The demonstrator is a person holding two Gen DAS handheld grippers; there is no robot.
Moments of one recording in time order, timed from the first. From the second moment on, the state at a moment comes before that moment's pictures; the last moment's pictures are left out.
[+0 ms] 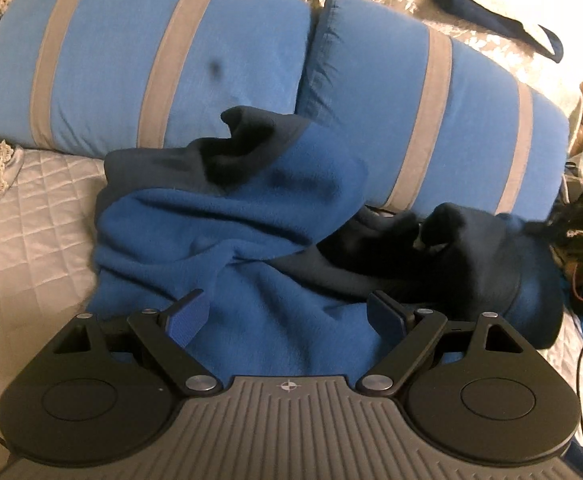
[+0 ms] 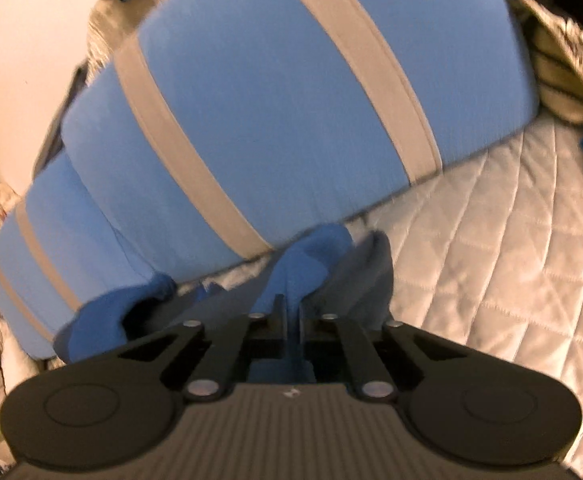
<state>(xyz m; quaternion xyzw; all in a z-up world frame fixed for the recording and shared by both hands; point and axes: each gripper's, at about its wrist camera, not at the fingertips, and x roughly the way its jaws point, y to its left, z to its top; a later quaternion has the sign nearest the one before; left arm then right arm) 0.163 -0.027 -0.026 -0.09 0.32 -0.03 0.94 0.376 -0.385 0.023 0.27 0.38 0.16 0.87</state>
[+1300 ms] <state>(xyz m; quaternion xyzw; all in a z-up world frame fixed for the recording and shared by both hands) 0.151 0.001 -0.013 -0.19 0.25 -0.05 0.95 0.204 -0.221 -0.004 -0.28 0.27 0.39 0.83</state>
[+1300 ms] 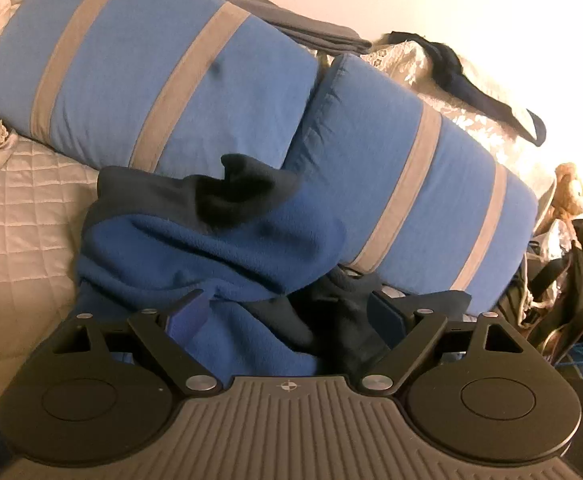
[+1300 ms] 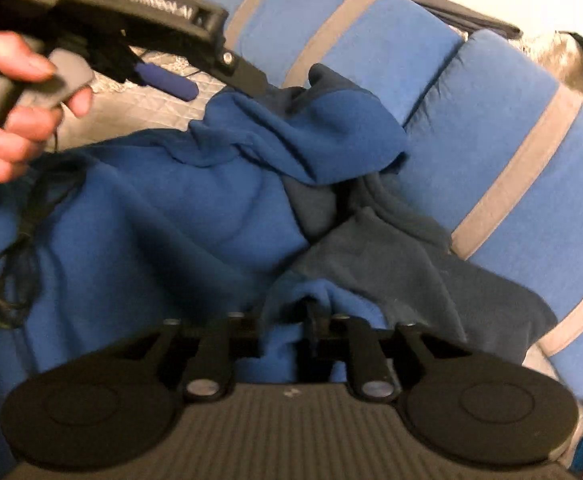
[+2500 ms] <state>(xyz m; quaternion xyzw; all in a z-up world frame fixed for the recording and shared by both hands) 0.151 0.005 -0.012 -0.19 0.26 -0.06 0.95 0.311 -0.391 -0.088 0.27 0.52 0.27 0.76</state>
